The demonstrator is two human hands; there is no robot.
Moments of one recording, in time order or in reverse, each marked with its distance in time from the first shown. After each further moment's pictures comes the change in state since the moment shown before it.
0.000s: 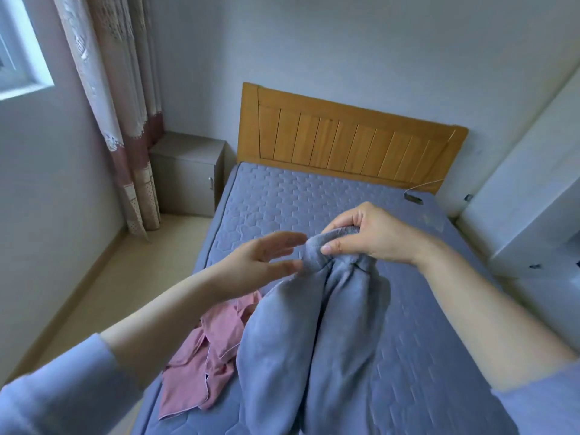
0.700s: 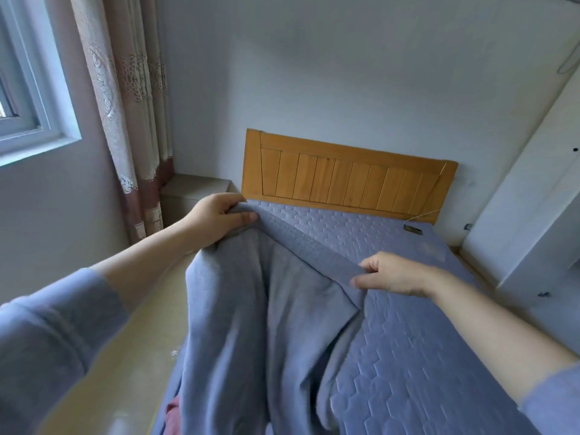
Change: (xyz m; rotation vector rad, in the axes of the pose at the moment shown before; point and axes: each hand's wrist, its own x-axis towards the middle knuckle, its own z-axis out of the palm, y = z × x) left_hand 0.018 0.043 -0.103 0.500 0.481 0.178; right_hand -0.034 0.023 -0.021 -0.172 -0.084 0.265
